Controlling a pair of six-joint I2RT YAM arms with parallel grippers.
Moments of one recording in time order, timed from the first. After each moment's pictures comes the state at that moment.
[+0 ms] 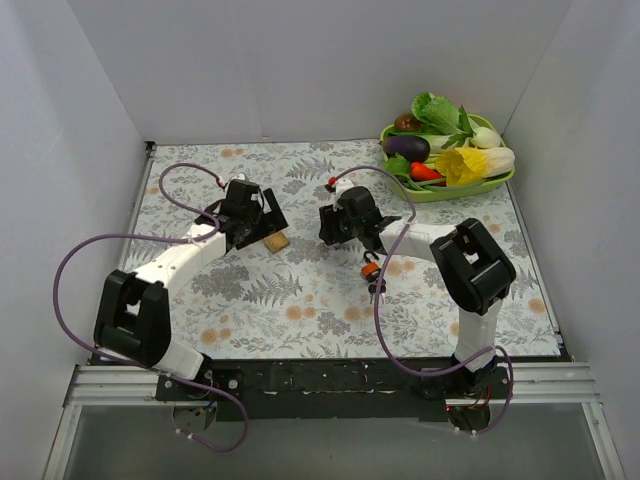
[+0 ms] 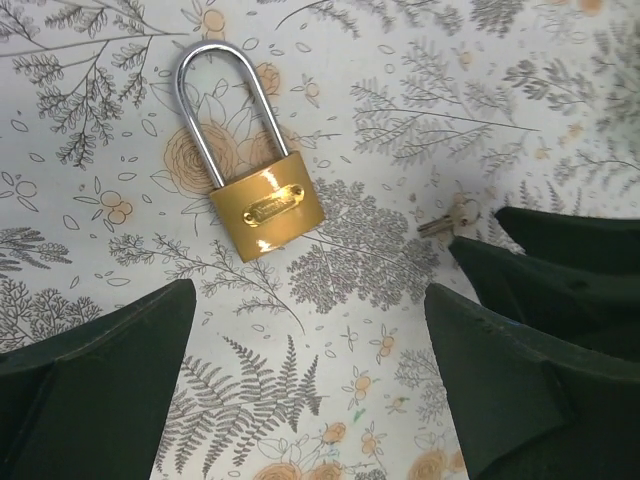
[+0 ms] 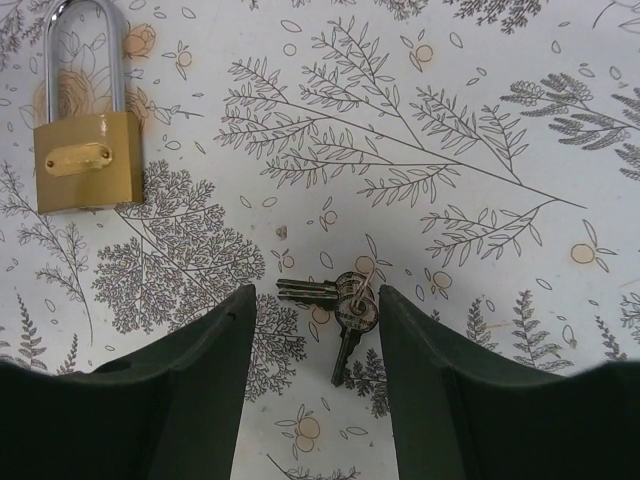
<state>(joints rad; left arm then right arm) -0.39 1.52 1.03 -0.36 -0.10 -0.74 0.66 1.89 1.12 0.15 -0.08 0.22</state>
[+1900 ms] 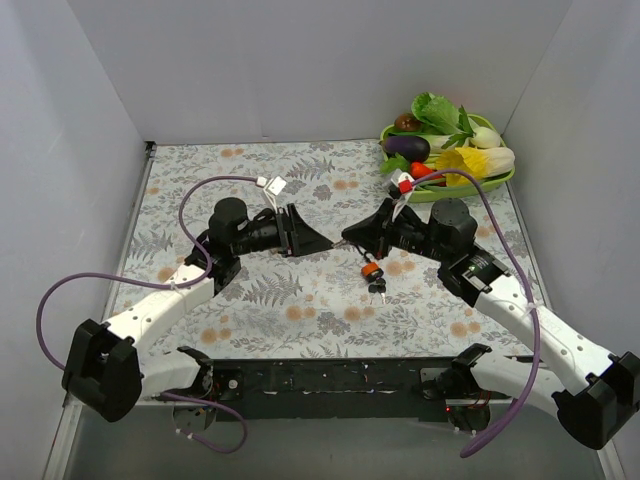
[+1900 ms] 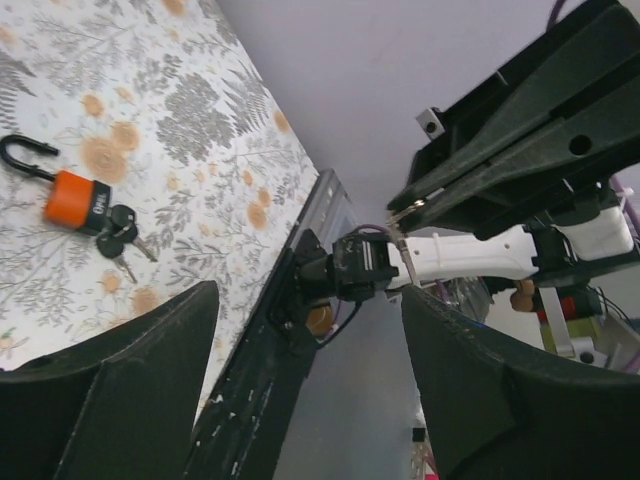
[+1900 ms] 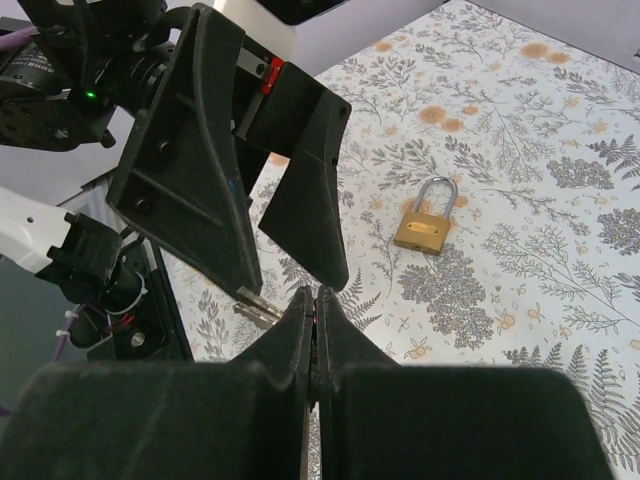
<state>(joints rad) -0.50 1.17 0.76 0.29 0.76 -0.88 0.66 0.99 0.87 0.04 -0.49 0.23</state>
